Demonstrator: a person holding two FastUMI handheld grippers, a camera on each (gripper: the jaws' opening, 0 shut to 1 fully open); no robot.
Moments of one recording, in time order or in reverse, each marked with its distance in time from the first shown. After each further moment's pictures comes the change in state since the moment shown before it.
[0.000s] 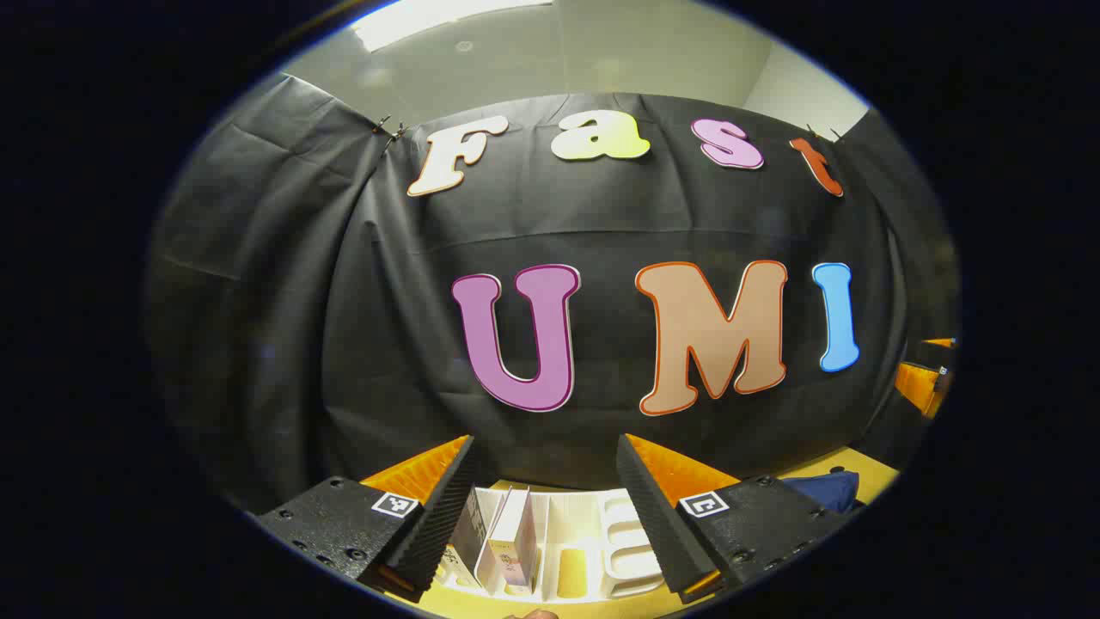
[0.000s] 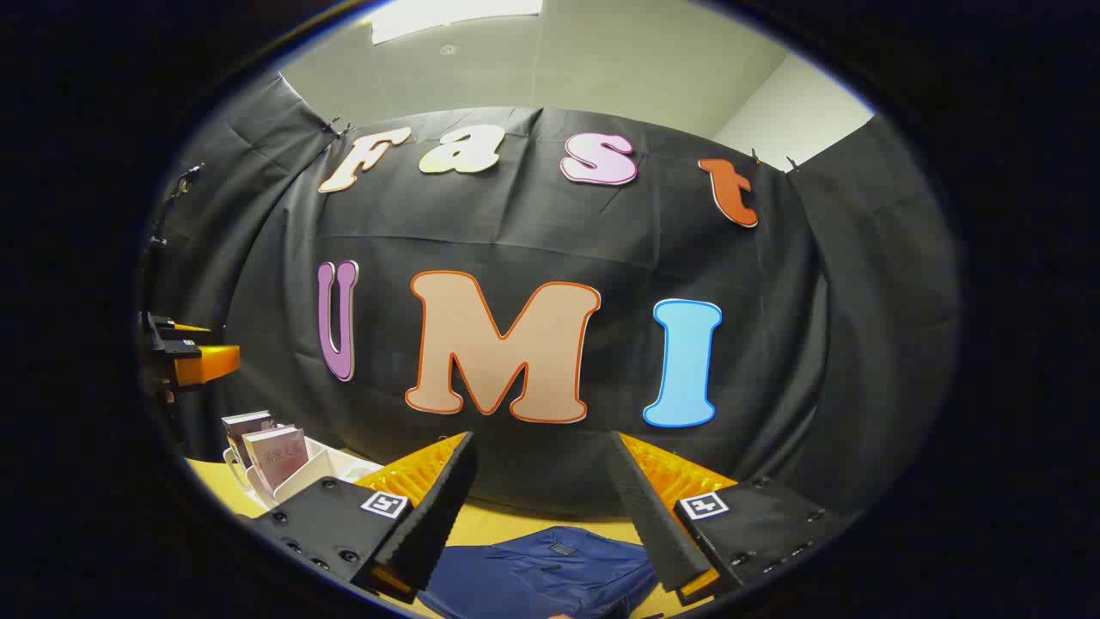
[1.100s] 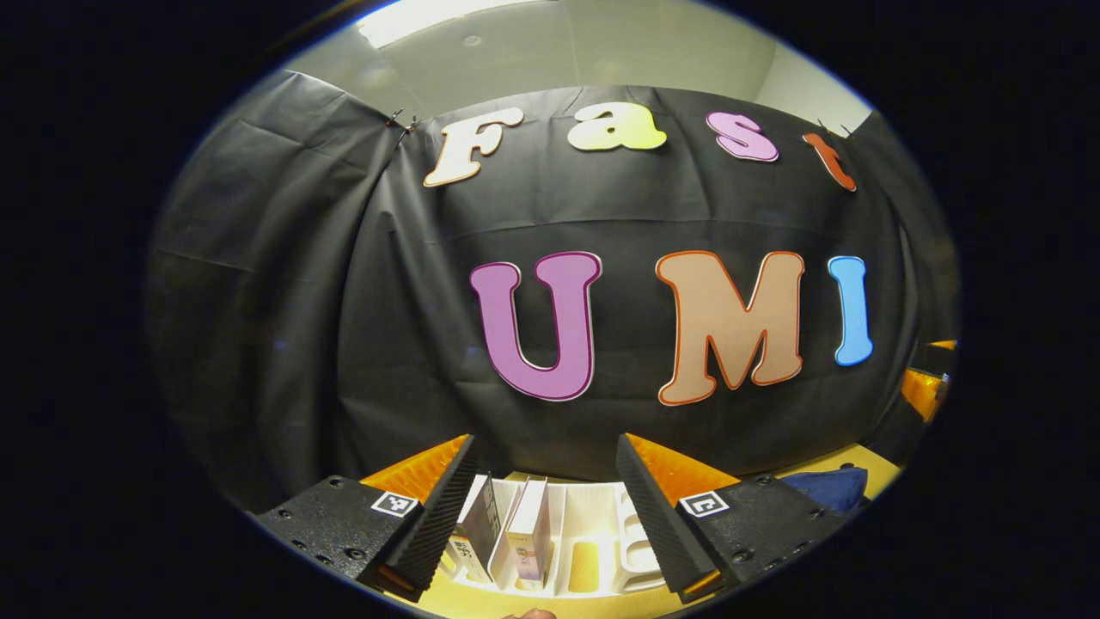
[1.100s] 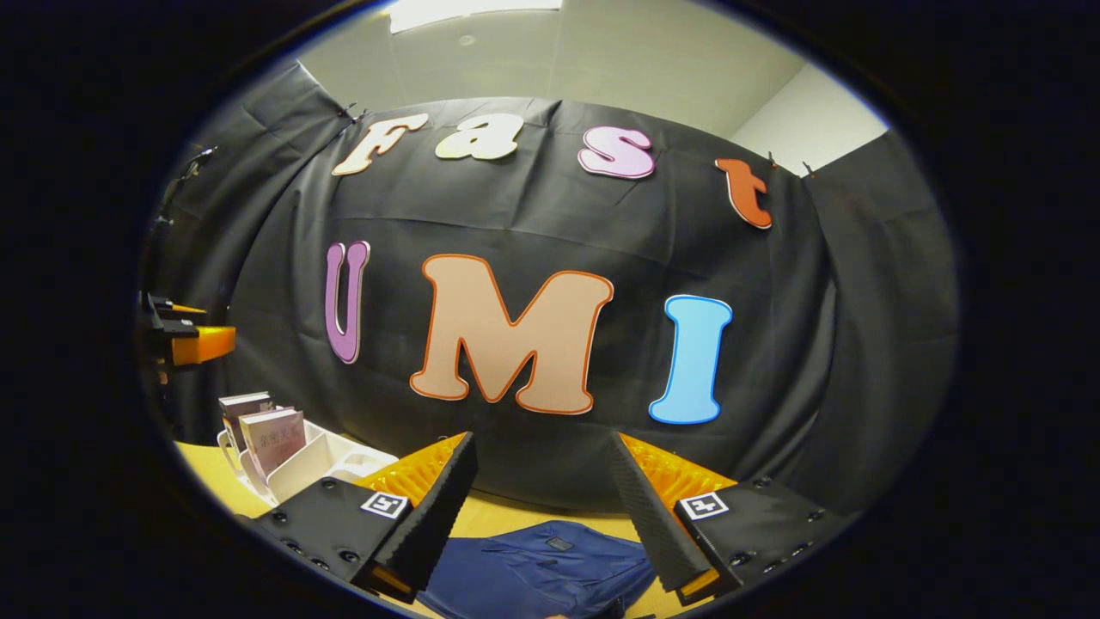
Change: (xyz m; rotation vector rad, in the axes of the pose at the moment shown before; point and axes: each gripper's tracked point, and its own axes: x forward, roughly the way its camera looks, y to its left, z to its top) left arm -0.003 0.021 -0.011 0.002 0.029 0.052; right arm 0.003 0.015 -0.020 -0.074 0.044 0.035
